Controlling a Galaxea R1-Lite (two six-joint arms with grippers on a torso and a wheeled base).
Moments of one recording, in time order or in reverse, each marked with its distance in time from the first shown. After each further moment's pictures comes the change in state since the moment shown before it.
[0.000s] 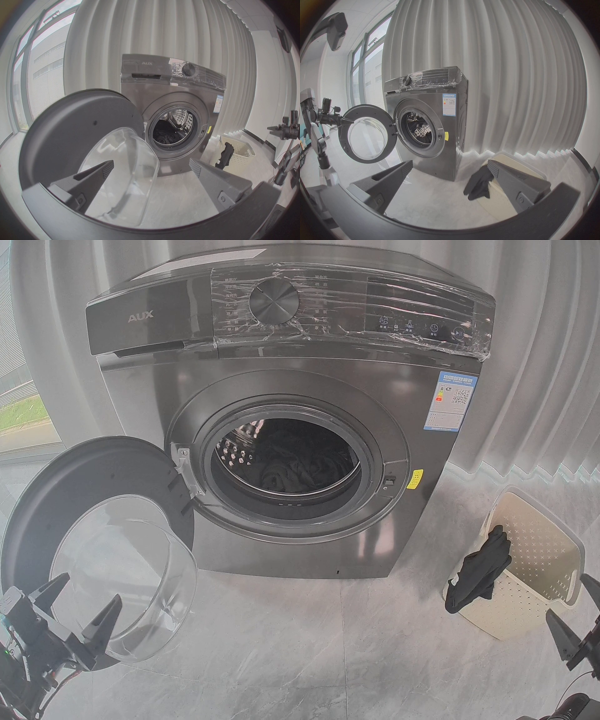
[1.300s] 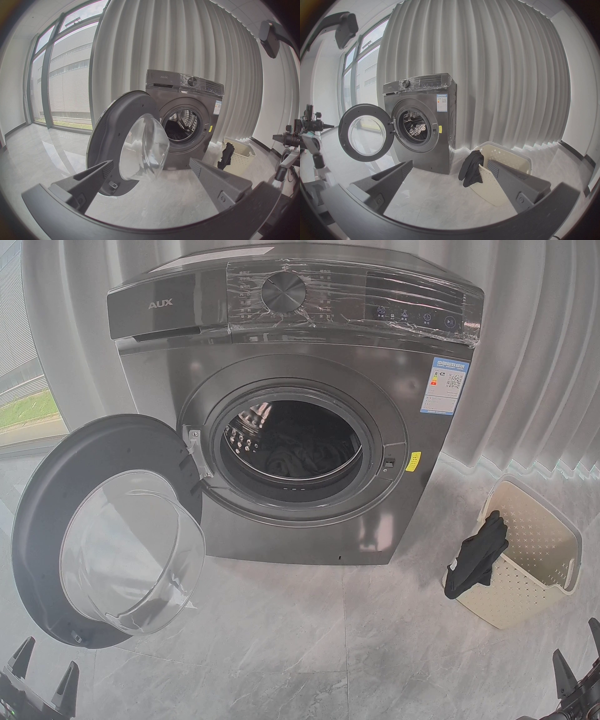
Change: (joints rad) left arm 0.391 -0.807 0.000 0.732 -0.279 -0.030; right arm -0.210 -0.524 0.000 0.477 0.080 0.046
